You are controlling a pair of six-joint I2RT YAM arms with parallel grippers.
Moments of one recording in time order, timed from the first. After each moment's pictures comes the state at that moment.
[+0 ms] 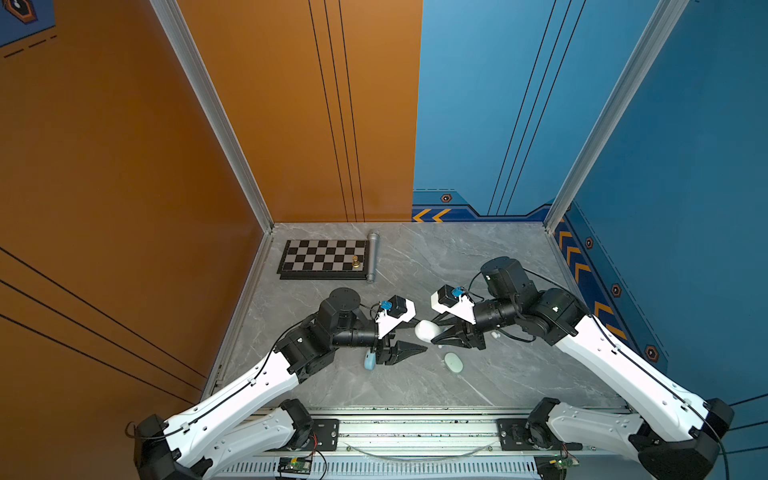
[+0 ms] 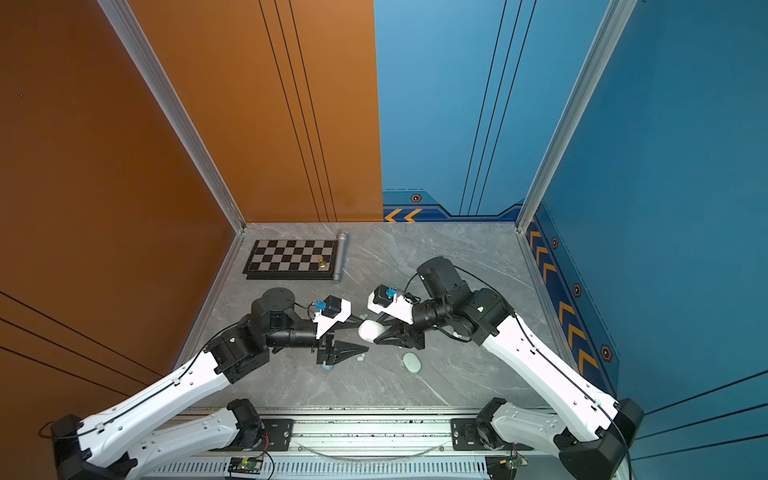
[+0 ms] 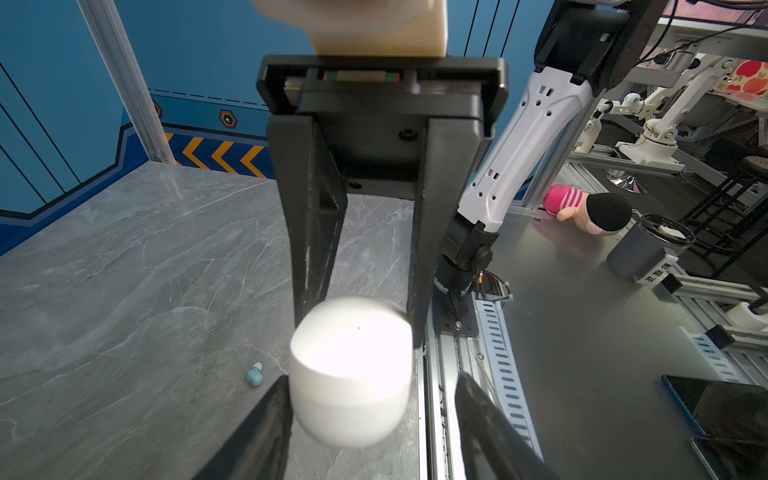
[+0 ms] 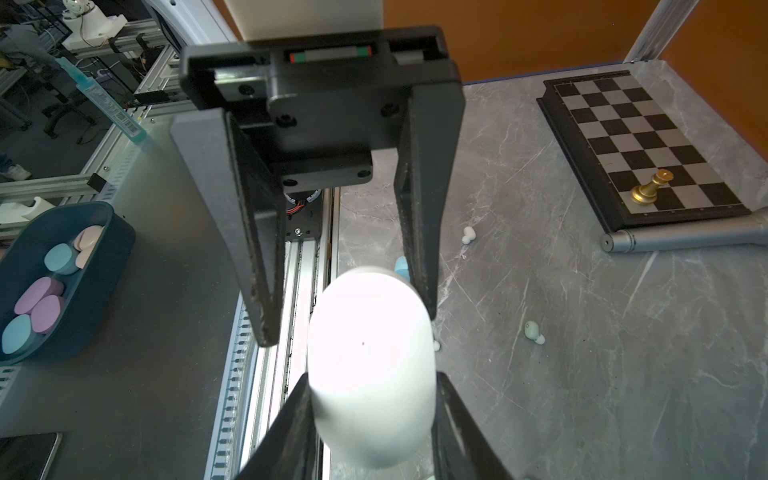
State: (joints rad) left arm -0.80 0.94 0.81 -0.18 0.66 0.09; right arm 0.72 1.14 1.24 -0.87 -0.72 -0.47
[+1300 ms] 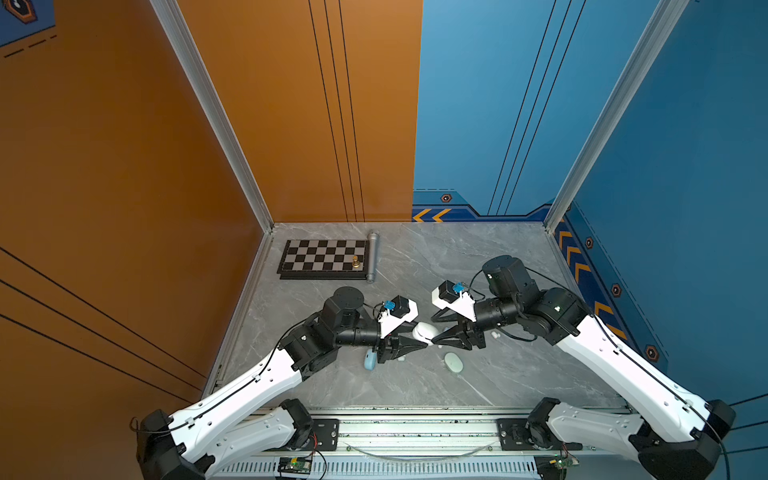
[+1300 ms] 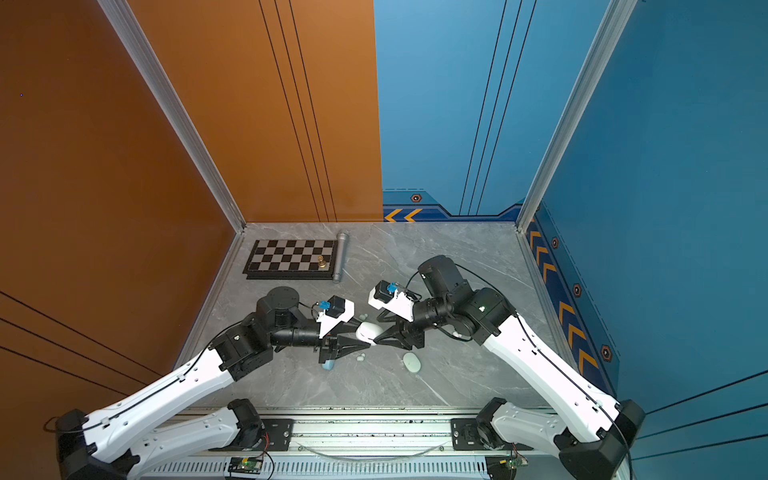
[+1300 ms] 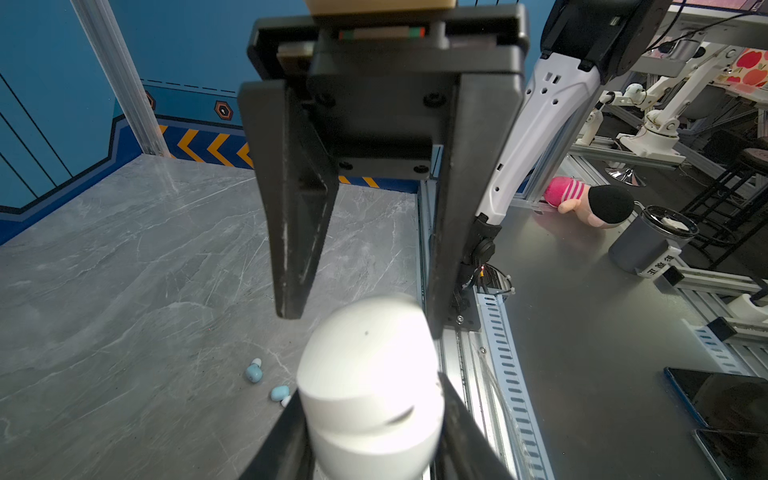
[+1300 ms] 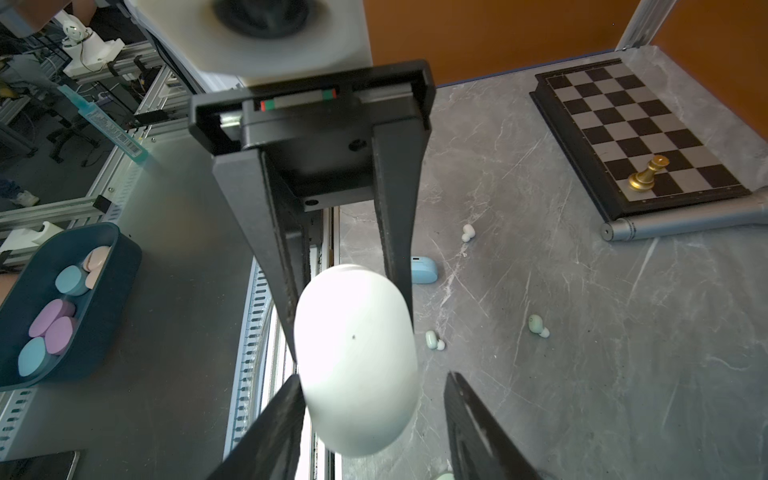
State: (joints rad) left arm -0.81 0.96 0.81 -0.19 0.67 0.11; right arm 0.68 1.12 1.24 -0.85 -0.71 -0.39
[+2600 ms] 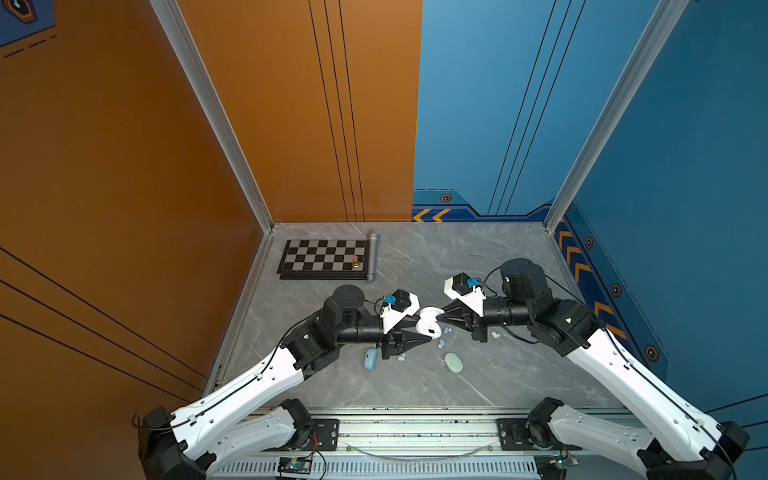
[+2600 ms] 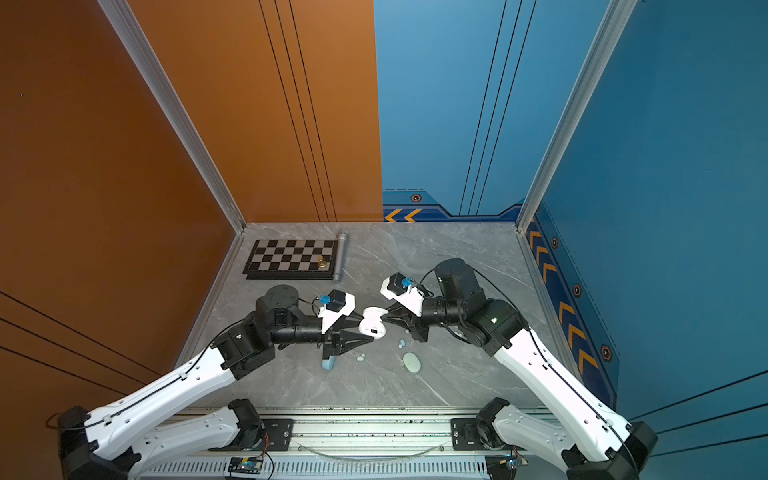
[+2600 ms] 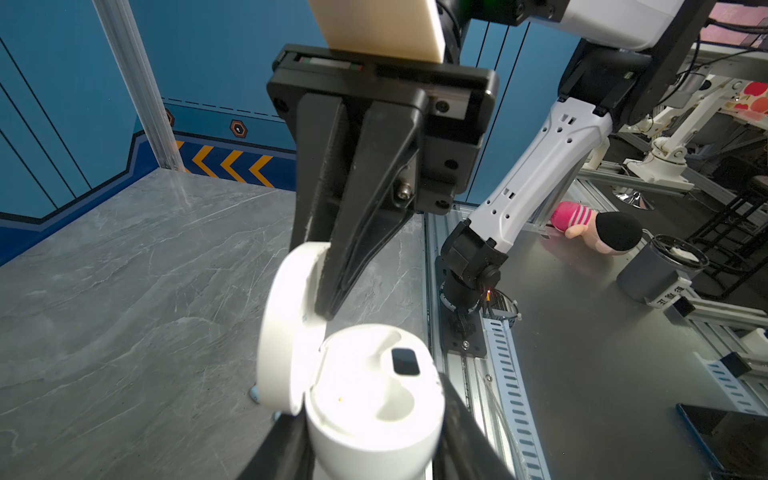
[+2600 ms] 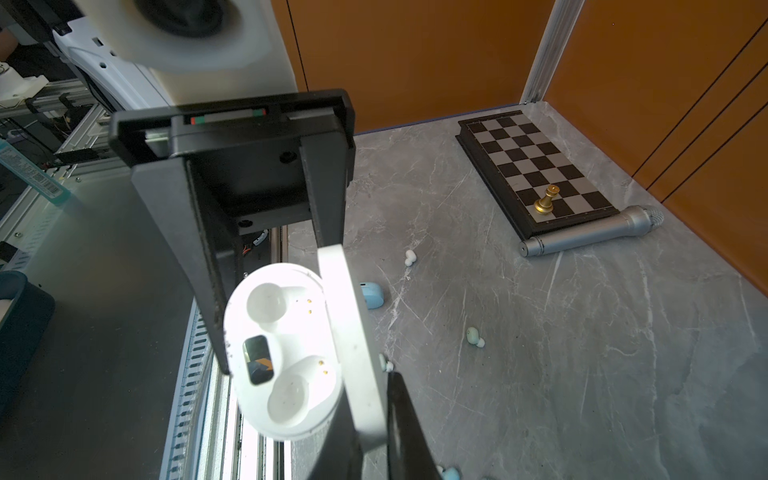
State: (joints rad) left arm -0.81 0.98 0.83 -0.11 0.61 0.04; right arm 0.63 1.03 1.12 -0.65 -0.65 -0.34
